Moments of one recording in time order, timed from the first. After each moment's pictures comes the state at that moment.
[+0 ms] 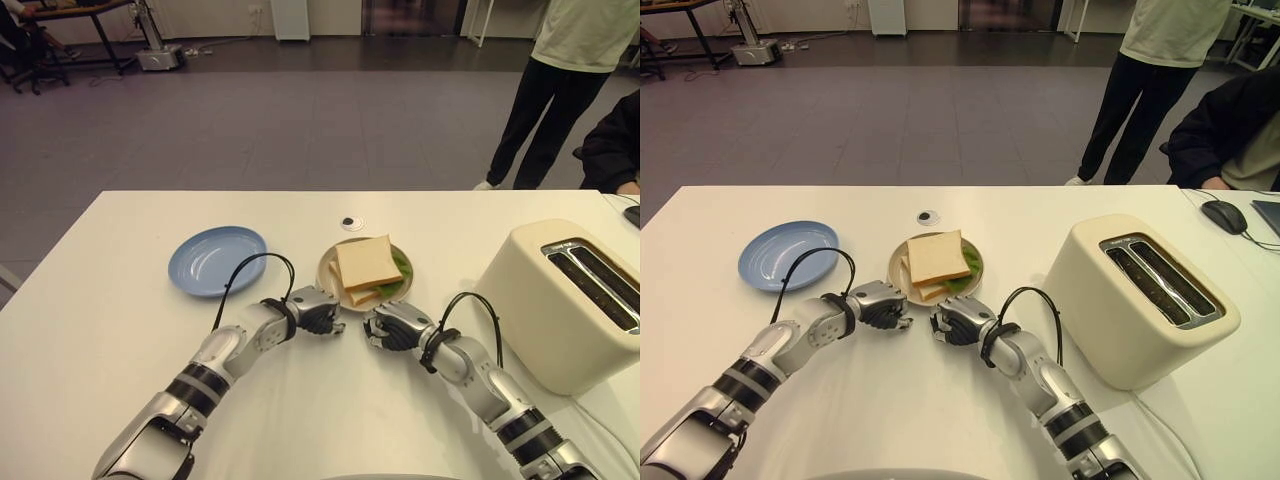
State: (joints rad) left arm -0.42 0.50 -0.51 0.33 0.82 -0.28 -0.32; right arm -0.19 -0.36 0.46 0.14 -0.74 -0.19 0.19
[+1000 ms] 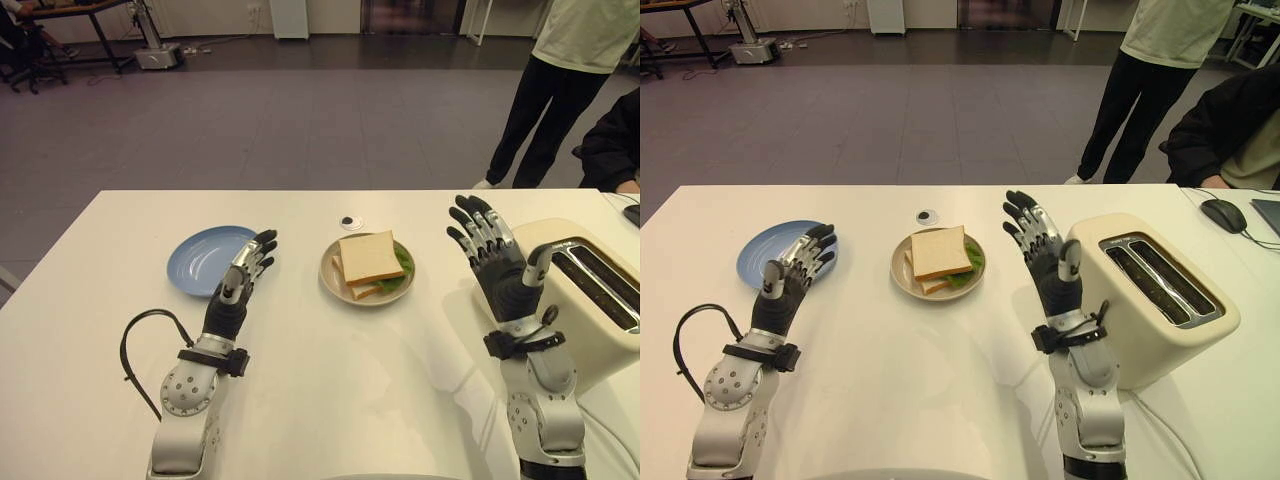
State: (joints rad) left arm 0.22 0.19 0.07 -0.43 -0.16 -0.04 -0.17; right arm 0.12 -0.13 -0.04 -0.42 0.25 -0.12 0.29
